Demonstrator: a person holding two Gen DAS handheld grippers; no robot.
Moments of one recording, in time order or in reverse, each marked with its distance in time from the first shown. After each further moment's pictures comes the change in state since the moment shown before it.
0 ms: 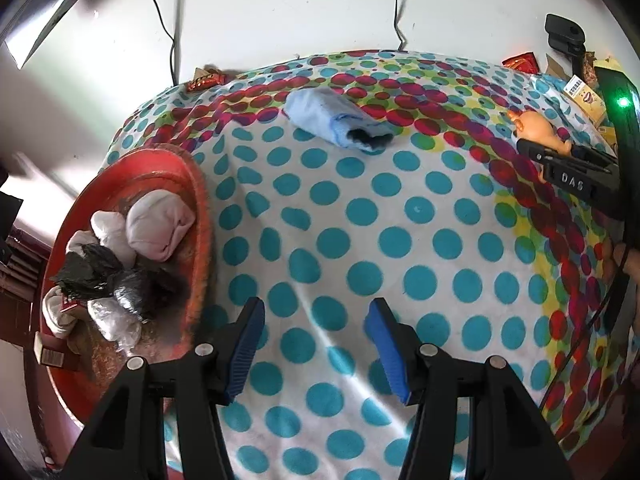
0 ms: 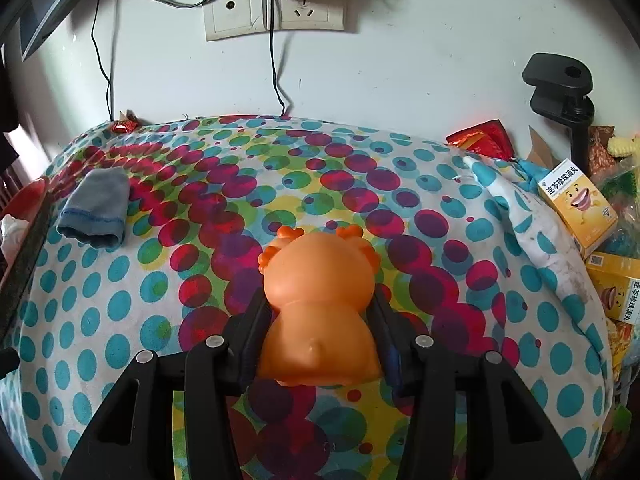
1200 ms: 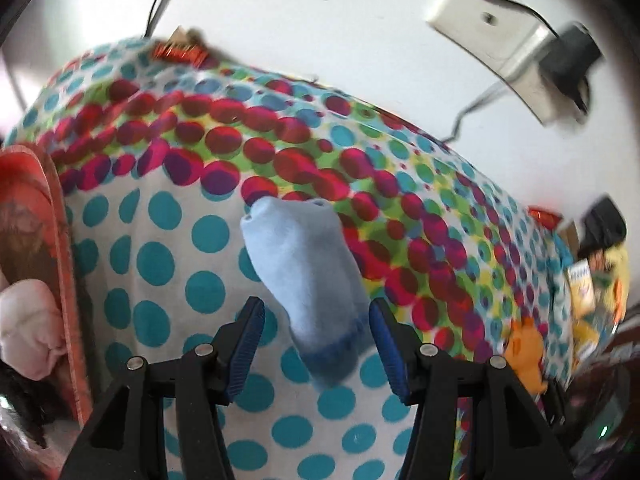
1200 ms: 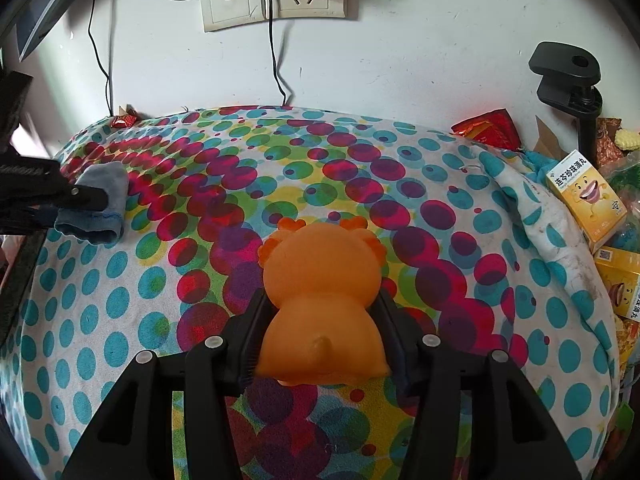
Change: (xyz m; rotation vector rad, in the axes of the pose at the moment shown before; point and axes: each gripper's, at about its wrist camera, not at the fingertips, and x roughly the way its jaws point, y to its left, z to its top) left arm 0.088 0.039 0.131 -0.431 0.040 -0.322; right arm 0.008 -0.003 -0.002 0.010 0.032 0.017
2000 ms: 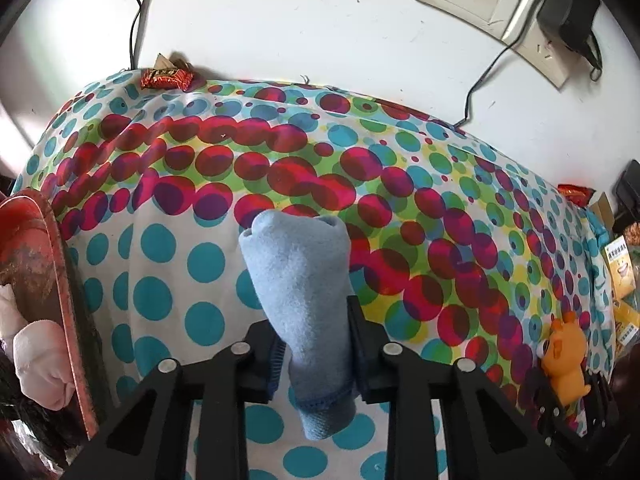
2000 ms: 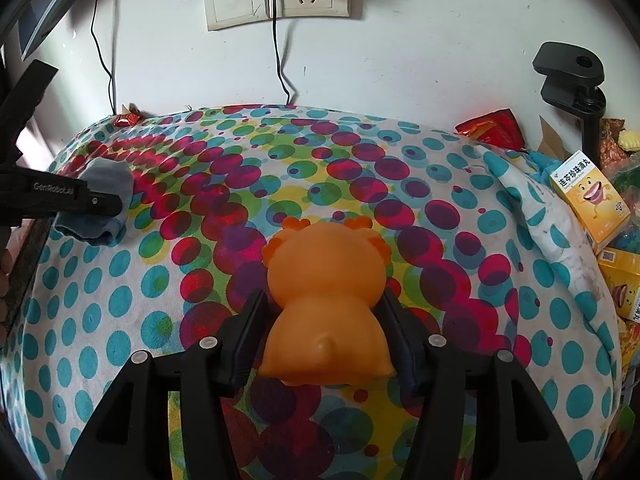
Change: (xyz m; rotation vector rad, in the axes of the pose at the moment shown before) left arm 0.014 -0.022 -0.004 0.148 -0.030 0.156; right arm 0.001 0.005 -0.003 -0.003 0.003 0.006
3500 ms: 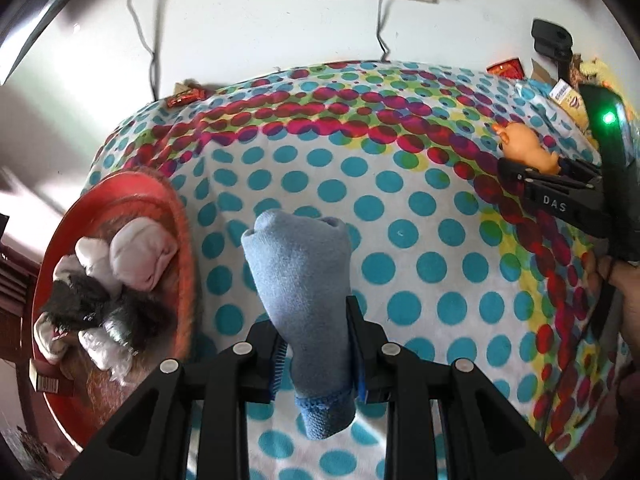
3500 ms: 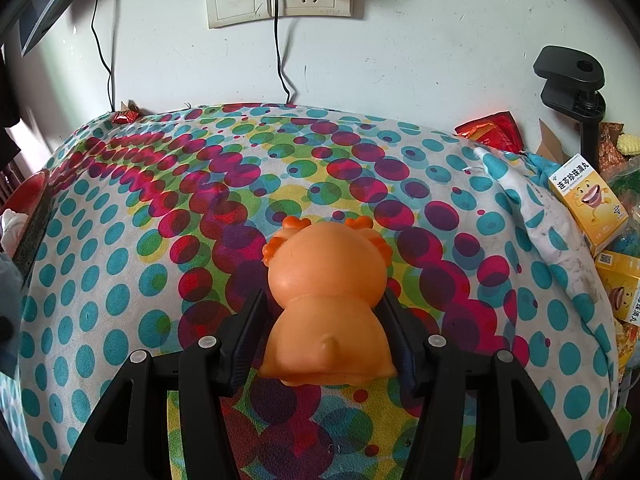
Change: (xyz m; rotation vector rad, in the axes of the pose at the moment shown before) left arm -0.099 0.007 -0.123 0.316 -0.033 0.108; right arm 0.001 0.001 0.001 -0.002 0.002 -0.002
